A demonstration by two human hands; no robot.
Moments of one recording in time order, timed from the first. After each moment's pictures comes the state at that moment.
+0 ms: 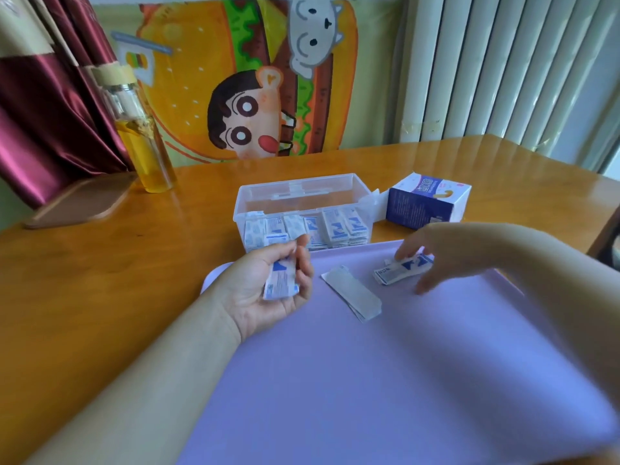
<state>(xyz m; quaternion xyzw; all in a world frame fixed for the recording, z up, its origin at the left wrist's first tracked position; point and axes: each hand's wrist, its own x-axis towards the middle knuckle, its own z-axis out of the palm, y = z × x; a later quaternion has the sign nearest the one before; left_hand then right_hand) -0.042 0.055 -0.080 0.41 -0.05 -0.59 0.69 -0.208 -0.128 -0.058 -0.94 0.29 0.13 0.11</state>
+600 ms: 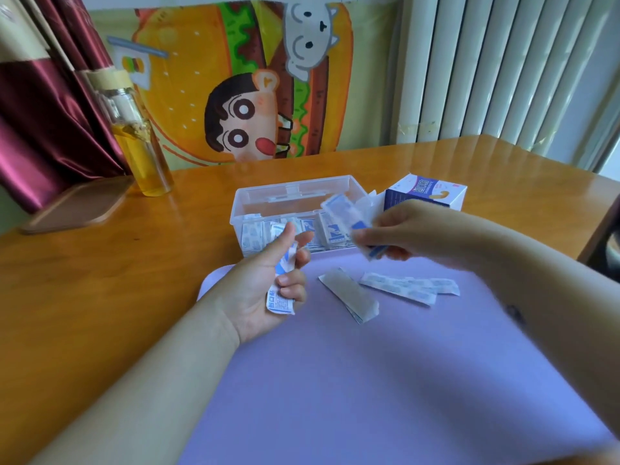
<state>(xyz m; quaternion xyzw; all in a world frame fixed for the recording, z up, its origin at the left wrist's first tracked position) -0.043 0.053 -0.084 0.45 -0.15 -0.55 0.68 -0.189 -0.089 -0.042 -0.87 0.29 -0.09 0.37</state>
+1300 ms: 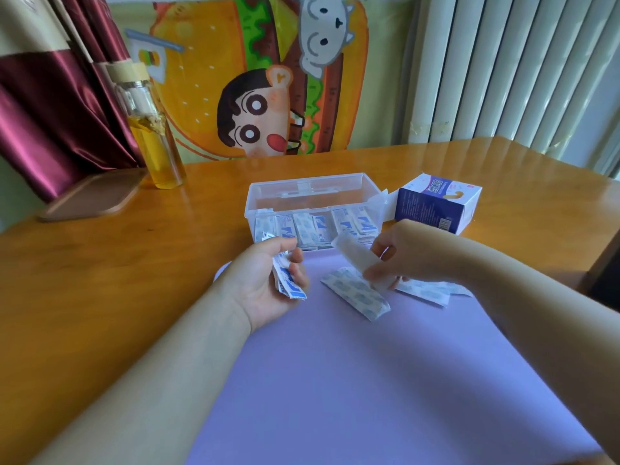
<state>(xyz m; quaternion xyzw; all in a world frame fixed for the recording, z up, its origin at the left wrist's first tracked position) -0.033 0.057 -0.083 0.46 -0.03 -0.53 0.71 -0.177 -0.081 -0.061 -0.92 0.30 -0.01 0.24</state>
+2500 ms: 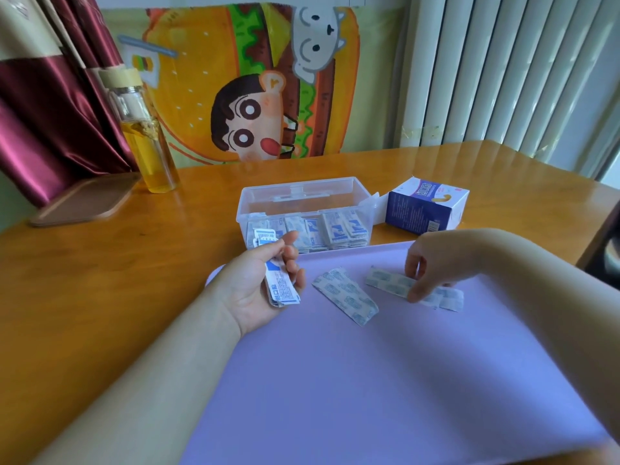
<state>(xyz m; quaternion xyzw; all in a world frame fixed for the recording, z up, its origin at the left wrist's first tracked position) -0.039 0.057 -0.083 0.45 -0.08 -0.52 0.73 -0.204 -0.118 -0.054 -0.91 0.34 0.19 0.16</state>
